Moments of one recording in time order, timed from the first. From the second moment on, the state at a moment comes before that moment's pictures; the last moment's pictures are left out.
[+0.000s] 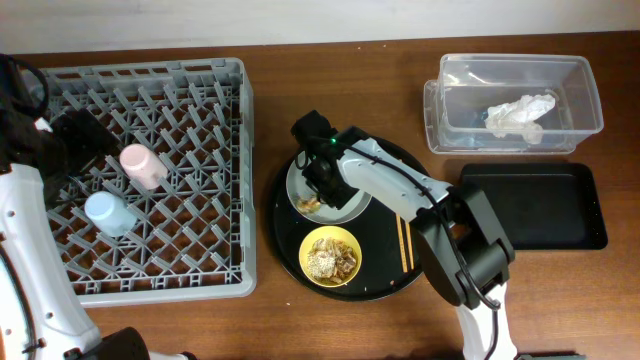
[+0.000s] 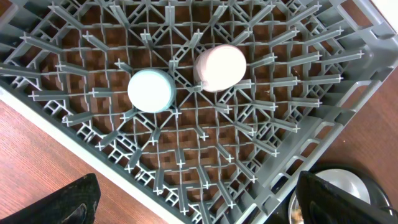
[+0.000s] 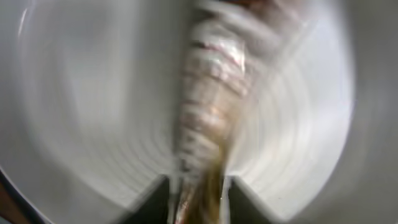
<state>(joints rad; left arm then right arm) 0.34 1.62 1.96 -1.51 -0.02 -0.44 0.61 2.16 1.62 -0.86 -0.01 1.41</state>
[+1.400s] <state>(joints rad) 0.34 1.62 1.96 -1.51 -0.02 -0.44 -0.22 1.98 1.99 -1.09 -0.48 0.66</state>
